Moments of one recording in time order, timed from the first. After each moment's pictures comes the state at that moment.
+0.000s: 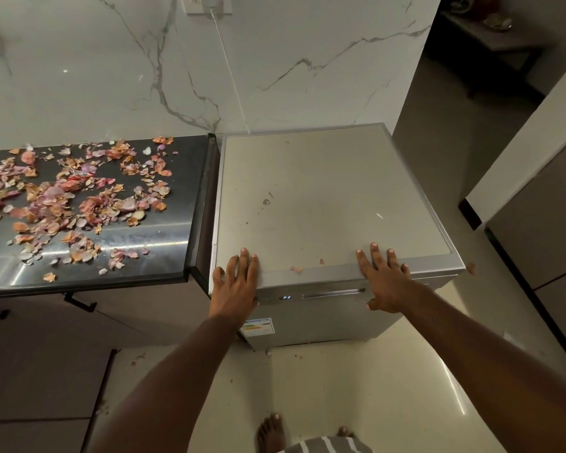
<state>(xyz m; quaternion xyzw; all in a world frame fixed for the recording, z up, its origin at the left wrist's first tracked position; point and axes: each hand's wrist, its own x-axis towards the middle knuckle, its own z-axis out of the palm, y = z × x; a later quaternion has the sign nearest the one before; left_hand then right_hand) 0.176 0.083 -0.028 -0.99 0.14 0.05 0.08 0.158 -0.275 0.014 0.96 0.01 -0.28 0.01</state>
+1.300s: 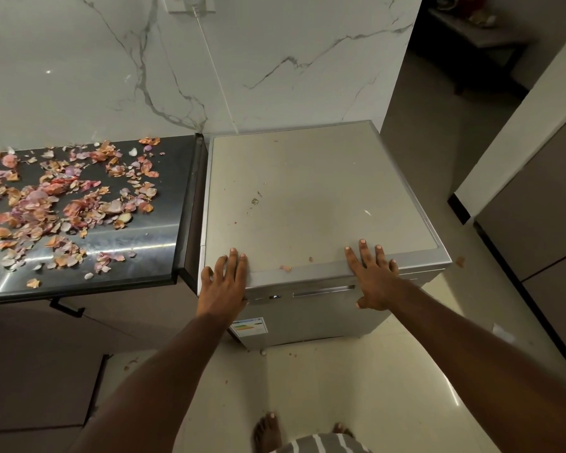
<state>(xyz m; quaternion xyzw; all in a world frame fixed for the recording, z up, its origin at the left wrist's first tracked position) 0.178 0.084 -0.019 -0.98 0.15 0.08 0.09 0.155 -0.275 0.008 0.96 0.00 -0.26 -0.01</state>
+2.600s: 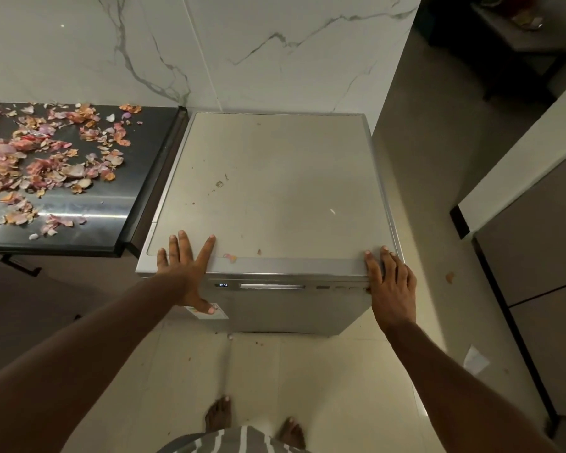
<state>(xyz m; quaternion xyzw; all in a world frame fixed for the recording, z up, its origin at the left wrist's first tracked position) 0.181 0.009 0.024 -0.95 0.02 0.30 0.05 0.126 -0.426 -0.059 1.00 -0.01 0.05 0.01</state>
